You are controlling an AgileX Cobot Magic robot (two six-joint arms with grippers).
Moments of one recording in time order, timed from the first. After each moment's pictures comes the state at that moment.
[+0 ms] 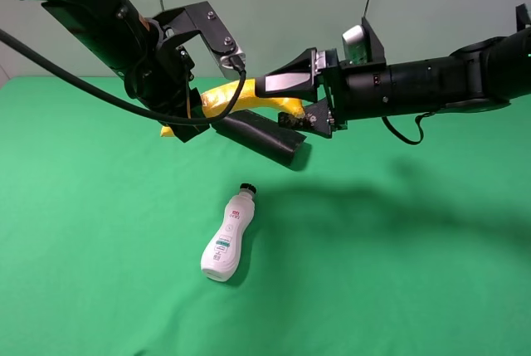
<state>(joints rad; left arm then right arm) -0.55 1.67 -1.14 -0.13 0.55 0.69 0.25 1.84 -0.91 1.69 1.05 -1.29</state>
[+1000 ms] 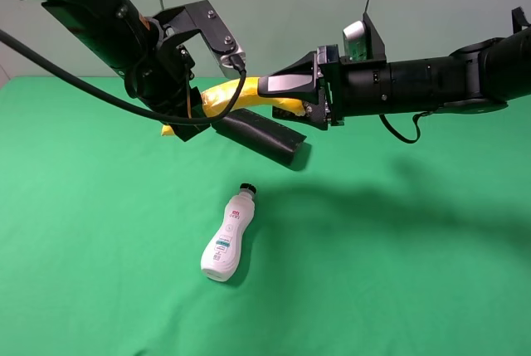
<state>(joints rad) -0.55 1.67 -1.14 -0.13 0.55 0.69 0.25 1.84 -0.91 1.74 1.07 -1.33</state>
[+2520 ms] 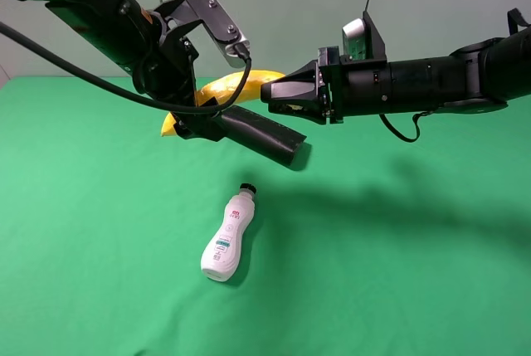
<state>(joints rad) -0.55 1.67 -1.14 -0.16 0.48 0.68 0.25 1.84 -0.91 1.74 1.08 -1.36</state>
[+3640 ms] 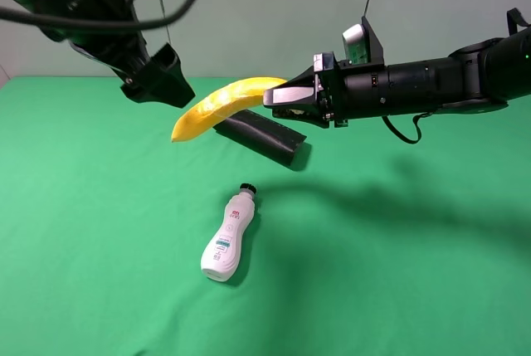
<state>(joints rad) -0.55 1.38 -1.14 -0.05 0.69 0.41 0.25 1.84 -0.91 1.72 1.01 -1.34</state>
